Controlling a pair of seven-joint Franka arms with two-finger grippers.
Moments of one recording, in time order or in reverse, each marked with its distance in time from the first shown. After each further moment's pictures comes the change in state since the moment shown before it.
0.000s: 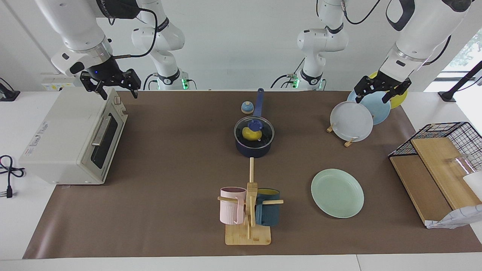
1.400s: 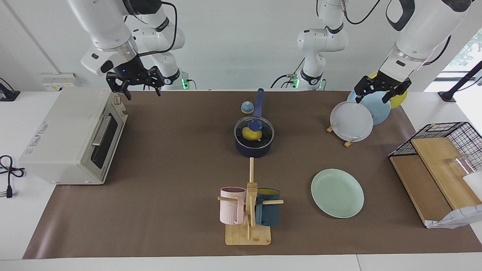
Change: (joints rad) left arm 0.000 0.000 0.000 0.000 0.000 0.000 0.000; right arm 0.127 0.005 0.046 -0.001 0.061 0.030 0.121
